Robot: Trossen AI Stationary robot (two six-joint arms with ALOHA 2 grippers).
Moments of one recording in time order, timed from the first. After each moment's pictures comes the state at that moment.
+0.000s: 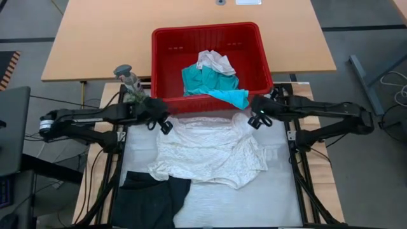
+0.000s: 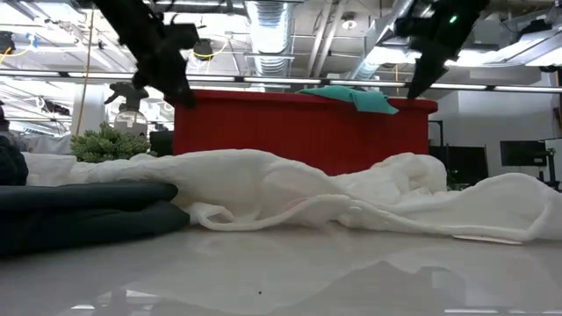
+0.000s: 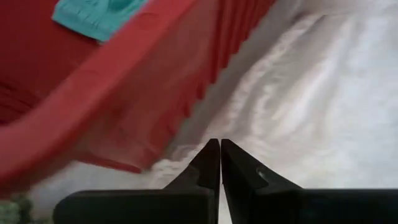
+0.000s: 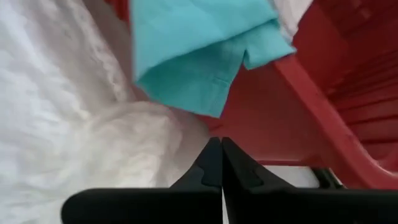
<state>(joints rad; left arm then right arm) 0.25 1.10 0.85 -0.55 -0.32 -0.32 -0.20 1.14 1.04 -0.94 0.54 0.18</state>
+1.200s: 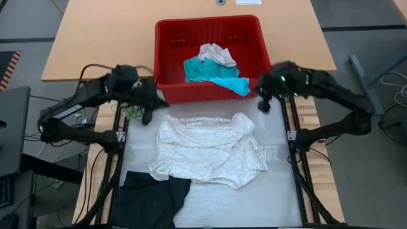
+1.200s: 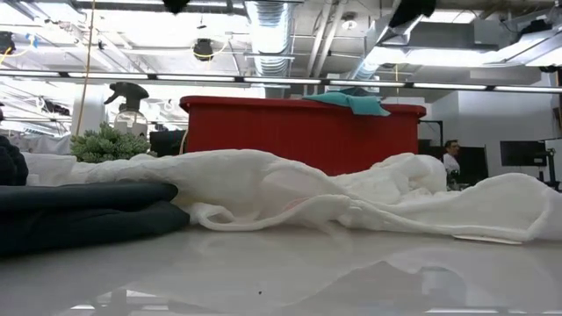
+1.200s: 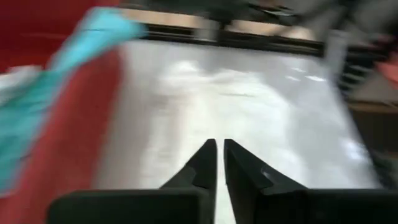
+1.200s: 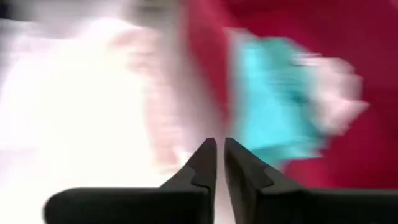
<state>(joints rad) 0.31 1.08 1.39 -0.85 0.28 0.07 -0.26 1.15 1.52 -1.10 0.15 -0.08</state>
